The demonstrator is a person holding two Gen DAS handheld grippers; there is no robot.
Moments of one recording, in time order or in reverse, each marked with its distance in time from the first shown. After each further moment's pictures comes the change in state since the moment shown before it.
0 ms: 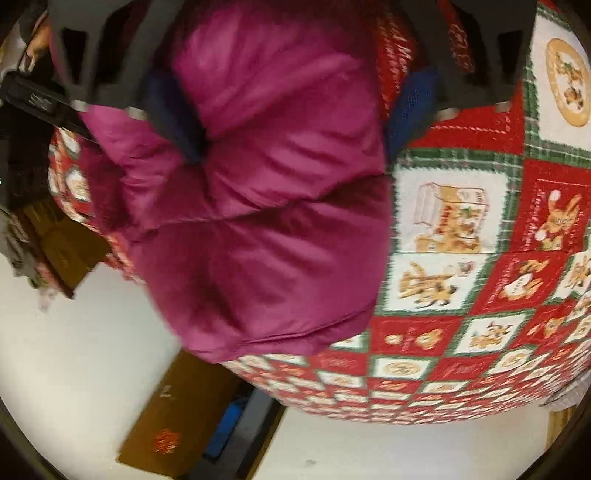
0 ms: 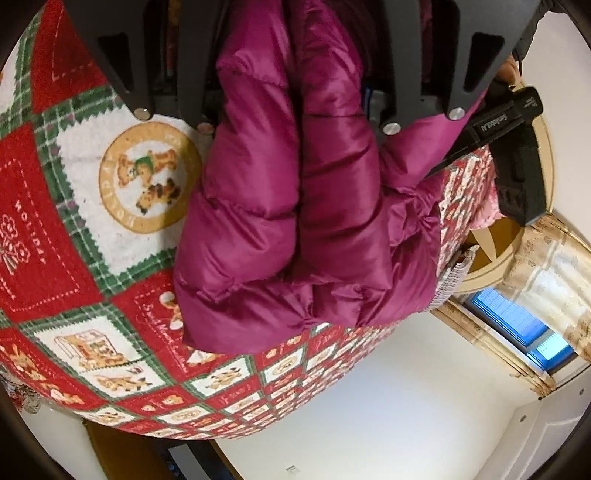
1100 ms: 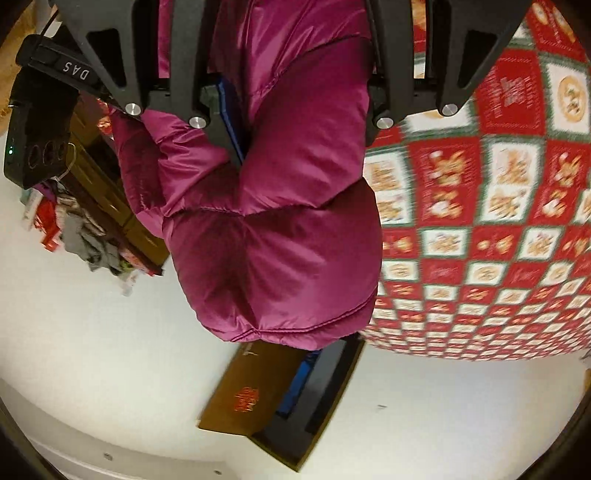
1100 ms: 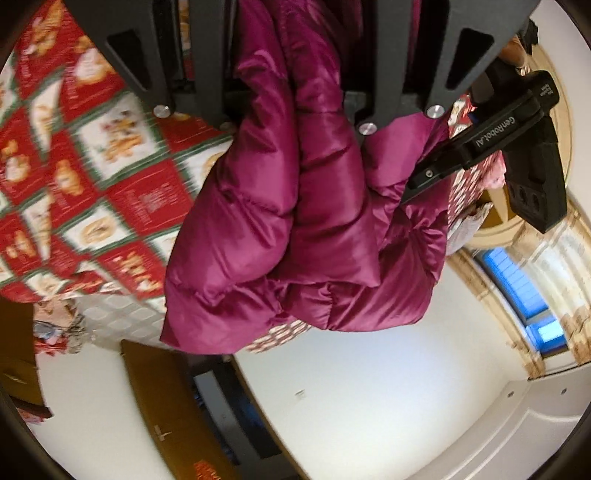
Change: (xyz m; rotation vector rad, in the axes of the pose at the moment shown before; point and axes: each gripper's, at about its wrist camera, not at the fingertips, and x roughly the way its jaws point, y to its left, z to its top) left arm -0.097 -0.126 0.009 0.116 -0.190 -0.208; right arm -0.156 0.058 -0.027 -0.024 -0.329 -0.185
